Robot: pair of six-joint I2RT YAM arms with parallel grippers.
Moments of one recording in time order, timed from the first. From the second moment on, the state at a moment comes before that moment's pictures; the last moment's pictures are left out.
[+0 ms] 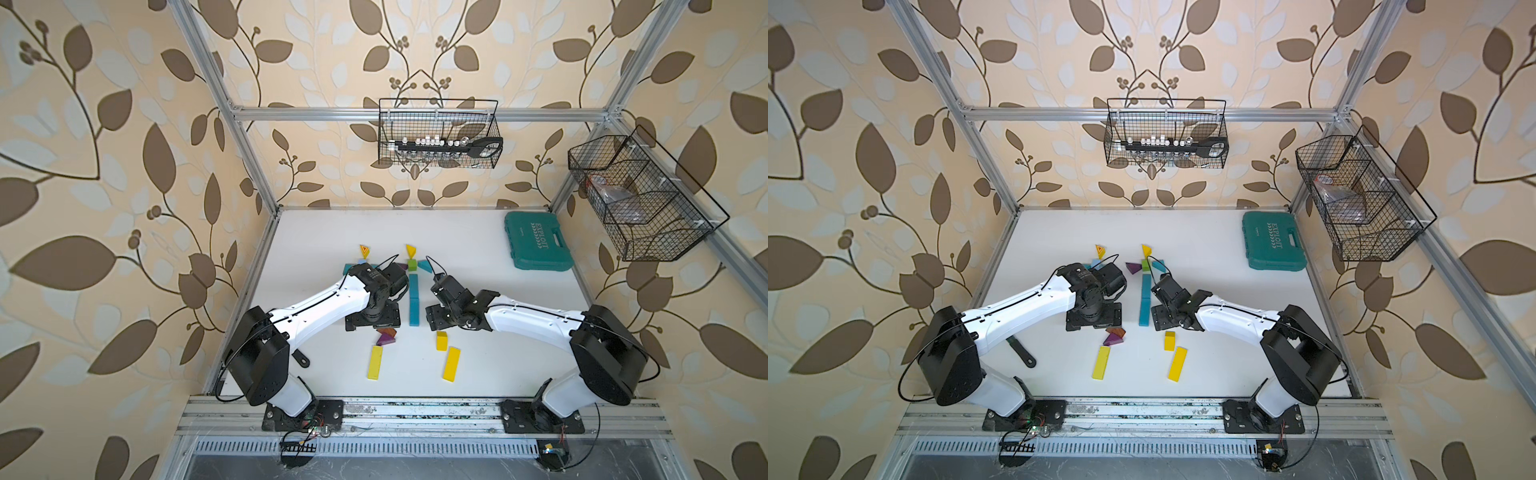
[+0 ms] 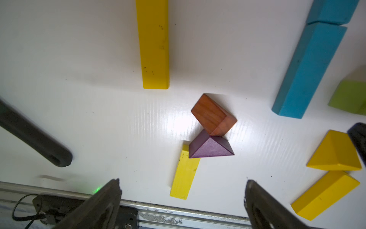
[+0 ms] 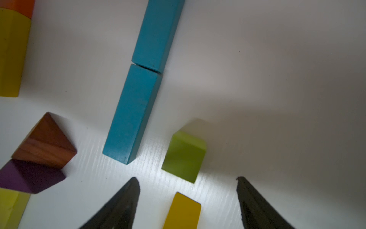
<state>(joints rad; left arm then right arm) -0.80 1.53 1.19 -1.18 -0.12 -0.89 0.77 1.59 0.91 -0.44 0.17 0.51</state>
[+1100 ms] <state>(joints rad) -0.78 1.59 1.22 -1.22 -0.20 -0.86 0.40 1.76 1.21 -0.55 0.16 0.42</state>
